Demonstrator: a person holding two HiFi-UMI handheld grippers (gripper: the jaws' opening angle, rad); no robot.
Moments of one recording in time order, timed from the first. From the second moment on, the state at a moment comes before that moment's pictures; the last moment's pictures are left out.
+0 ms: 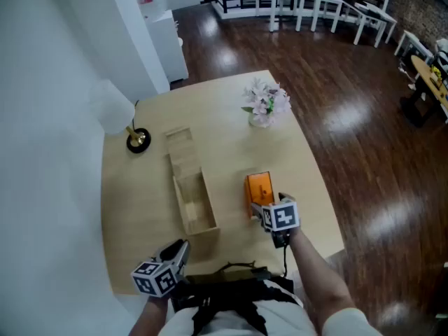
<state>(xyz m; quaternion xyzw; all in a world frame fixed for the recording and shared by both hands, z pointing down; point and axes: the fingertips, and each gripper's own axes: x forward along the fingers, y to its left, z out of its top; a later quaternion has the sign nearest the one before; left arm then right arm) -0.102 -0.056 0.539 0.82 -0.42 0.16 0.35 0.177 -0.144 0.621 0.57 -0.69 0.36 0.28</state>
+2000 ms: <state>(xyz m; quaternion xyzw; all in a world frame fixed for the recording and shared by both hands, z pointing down) -0.128 -0.044 0.528 0.83 -0.41 0.14 0.35 0.145 -0.167 0.563 0.61 -0.68 0.28 0.29</state>
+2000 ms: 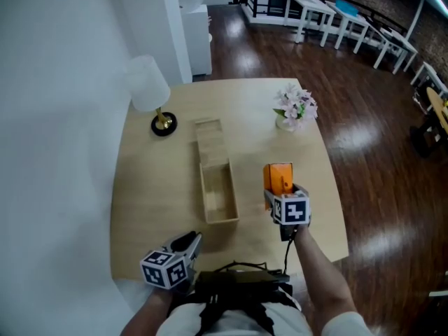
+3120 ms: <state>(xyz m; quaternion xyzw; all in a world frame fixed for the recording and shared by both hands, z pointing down) -0.192 -0.048 0.521 0.84 -0.40 0.13 0.34 -0.017 -0.186 0.536 0.56 -0.74 0.25 0.28</state>
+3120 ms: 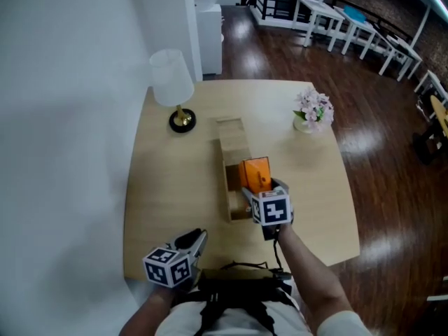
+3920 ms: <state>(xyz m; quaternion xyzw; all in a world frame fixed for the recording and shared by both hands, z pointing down) -0.214 -0.050 0.528 0.83 -0.41 0.14 0.35 -0.065 -0.195 0.578 0.54 -0.73 0.28 0.30</state>
